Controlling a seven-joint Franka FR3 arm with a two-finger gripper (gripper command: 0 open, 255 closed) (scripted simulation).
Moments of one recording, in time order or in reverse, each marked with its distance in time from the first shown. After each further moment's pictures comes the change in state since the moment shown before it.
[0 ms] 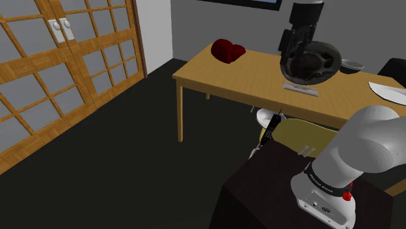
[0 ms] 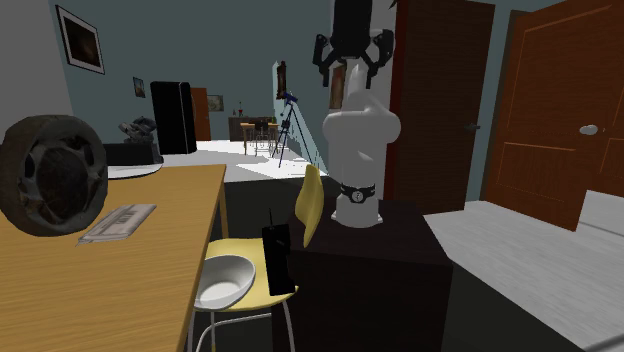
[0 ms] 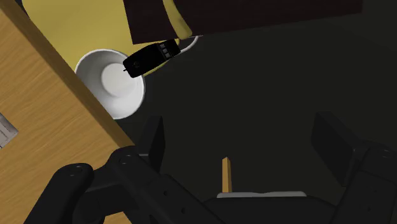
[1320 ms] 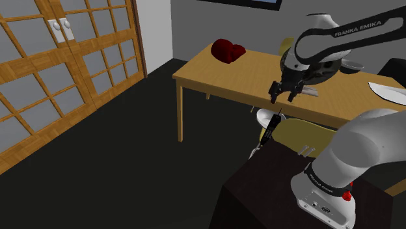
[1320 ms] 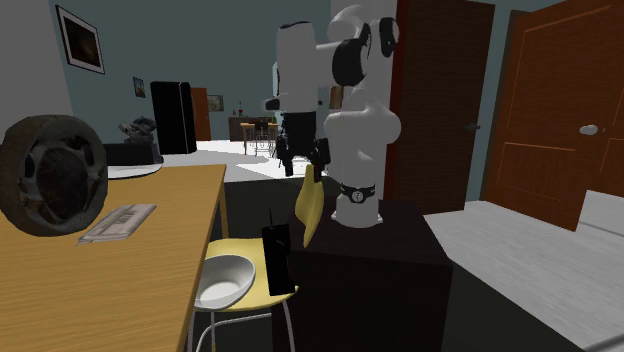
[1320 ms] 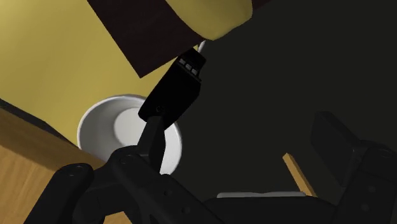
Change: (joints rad) arm -0.201 0.097 -0.211 -0.484 -0.077 0.627 0.108
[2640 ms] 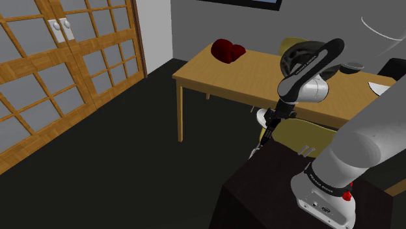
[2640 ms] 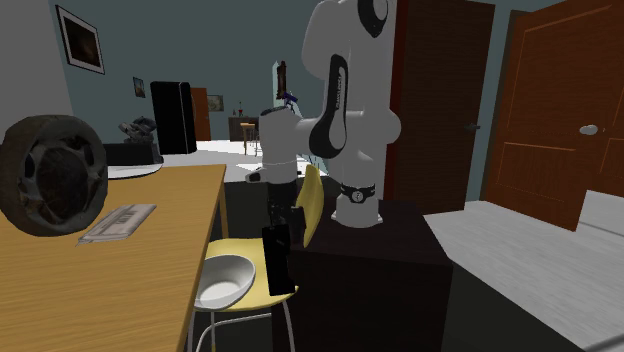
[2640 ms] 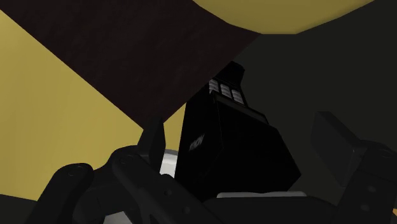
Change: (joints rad) arm 0.020 0.546 -0.213 -0.121 0.168 0.686 -0.100
